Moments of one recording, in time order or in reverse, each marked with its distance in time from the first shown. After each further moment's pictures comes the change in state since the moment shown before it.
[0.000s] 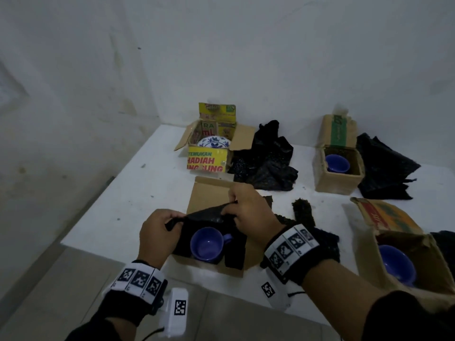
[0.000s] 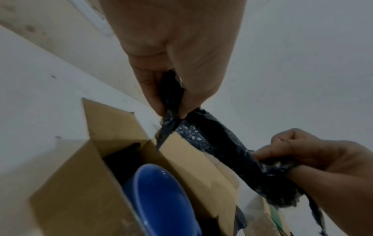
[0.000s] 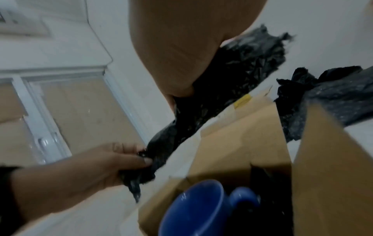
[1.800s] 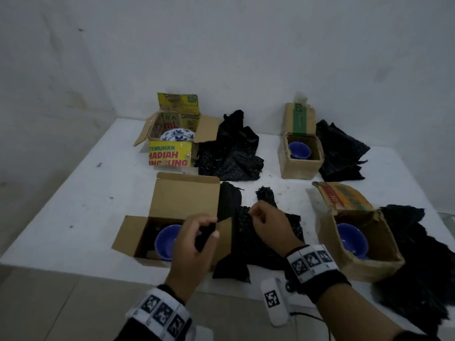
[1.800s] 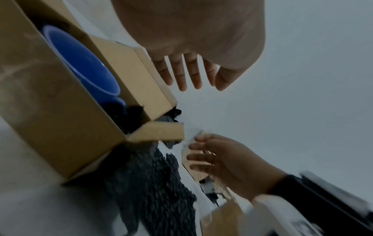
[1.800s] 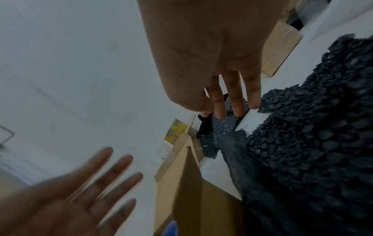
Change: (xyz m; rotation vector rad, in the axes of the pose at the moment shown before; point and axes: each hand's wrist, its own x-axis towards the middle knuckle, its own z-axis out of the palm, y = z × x) left_hand -0.064 0.069 0.080 -0.481 -0.222 0.230; right_hand -0.100 0.046 -0.036 0.285 -0.094 0.868
